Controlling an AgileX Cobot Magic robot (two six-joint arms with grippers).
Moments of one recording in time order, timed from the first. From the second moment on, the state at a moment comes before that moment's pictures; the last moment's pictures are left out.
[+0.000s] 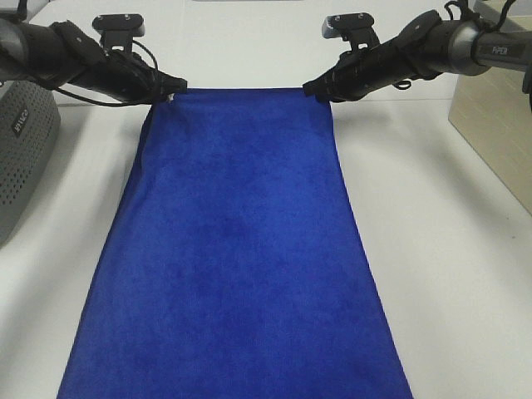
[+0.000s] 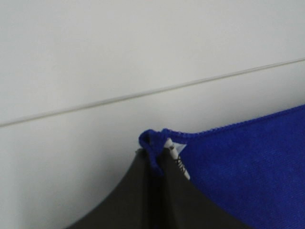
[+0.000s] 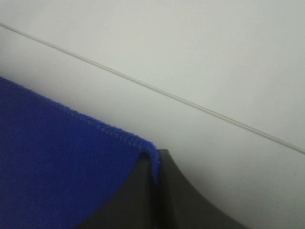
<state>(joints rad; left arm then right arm) -0.16 2.45 -1.88 -0.63 0.19 0.54 0.16 2.56 -2.09 0.83 0.41 -0.88</state>
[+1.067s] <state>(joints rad) -0.18 2.59 -2.08 -0.62 0.06 0.57 0.15 2.70 -2.32 0.94 0.33 -1.01</state>
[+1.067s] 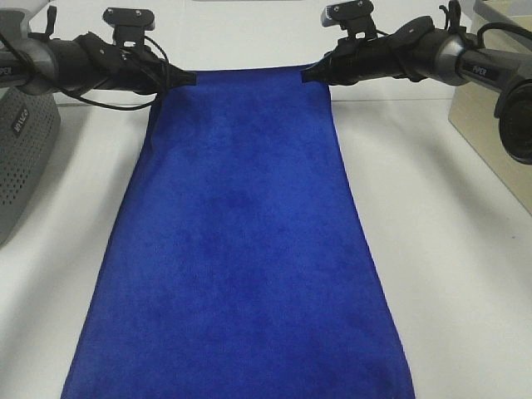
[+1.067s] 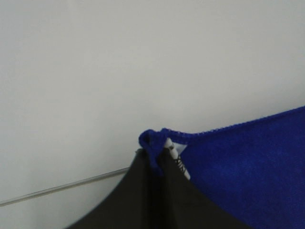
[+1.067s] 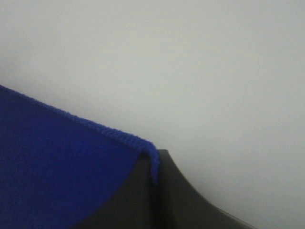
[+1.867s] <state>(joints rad) -0.18 2.64 -2.08 -0.58 0.02 0.57 0.15 2.76 -2.33 0.96 0.33 -1.03</state>
